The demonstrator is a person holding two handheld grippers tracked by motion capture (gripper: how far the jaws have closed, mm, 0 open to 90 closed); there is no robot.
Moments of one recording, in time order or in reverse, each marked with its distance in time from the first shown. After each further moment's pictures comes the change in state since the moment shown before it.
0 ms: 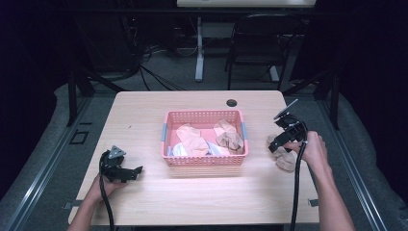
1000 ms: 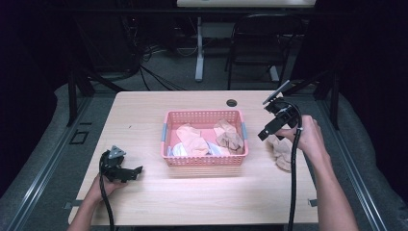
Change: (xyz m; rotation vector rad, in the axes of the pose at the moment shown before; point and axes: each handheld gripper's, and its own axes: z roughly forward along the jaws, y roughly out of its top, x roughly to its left) left arm 0.000 0.000 0.000 0.000 0.000 0.000; right arm 0.050 0.033 -0.066 -0.074 -0.004 -0.143
